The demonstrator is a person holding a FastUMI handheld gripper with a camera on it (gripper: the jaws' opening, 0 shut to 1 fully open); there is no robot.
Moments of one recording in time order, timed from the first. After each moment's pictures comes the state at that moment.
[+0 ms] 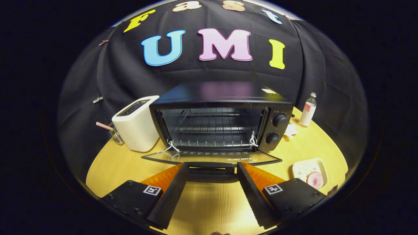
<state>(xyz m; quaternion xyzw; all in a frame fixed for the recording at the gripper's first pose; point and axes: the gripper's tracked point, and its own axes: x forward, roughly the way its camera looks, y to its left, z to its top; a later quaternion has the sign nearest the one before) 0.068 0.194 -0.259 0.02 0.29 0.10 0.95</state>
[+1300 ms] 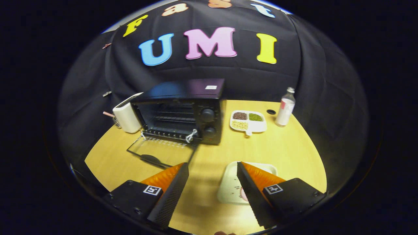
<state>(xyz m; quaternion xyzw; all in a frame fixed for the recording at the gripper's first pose) 0.063 -0.047 -0.237 0.03 0.32 0.14 0.94</state>
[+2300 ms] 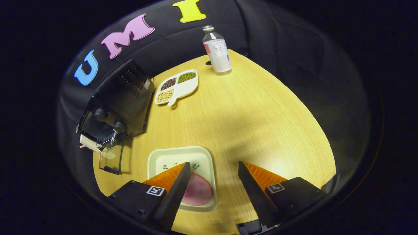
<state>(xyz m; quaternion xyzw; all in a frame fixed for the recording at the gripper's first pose) 0.108 -0.181 -0.368 0.16 0.49 0.02 0.86</state>
